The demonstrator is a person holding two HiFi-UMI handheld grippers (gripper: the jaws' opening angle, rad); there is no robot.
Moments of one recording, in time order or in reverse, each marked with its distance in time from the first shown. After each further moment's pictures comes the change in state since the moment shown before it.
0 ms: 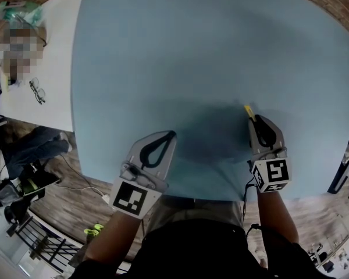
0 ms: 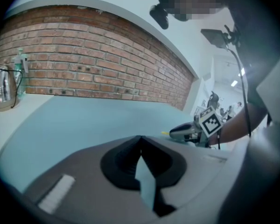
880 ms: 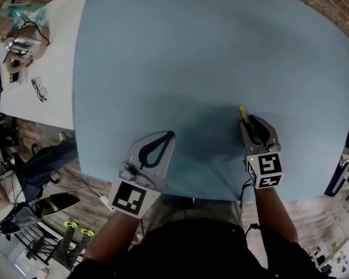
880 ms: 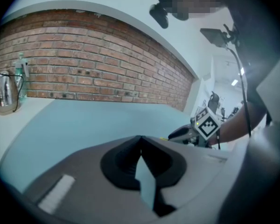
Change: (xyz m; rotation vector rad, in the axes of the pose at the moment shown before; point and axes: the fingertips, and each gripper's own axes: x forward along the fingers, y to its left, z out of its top) left arm -0.006 0.001 0.007 0.015 -0.013 0.013; right arm 0.015 0.011 -0.012 -0.049 0.136 0.033
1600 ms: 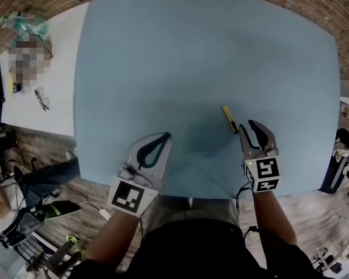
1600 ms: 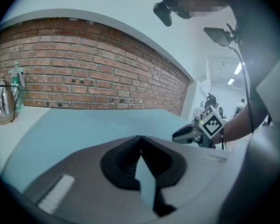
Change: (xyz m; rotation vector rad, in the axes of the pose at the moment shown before) left arm -0.004 -0.022 0.023 0.049 -0.059 -0.023; right arm -0.047 -0.018 0.011 -0.005 -0.059 -0.086
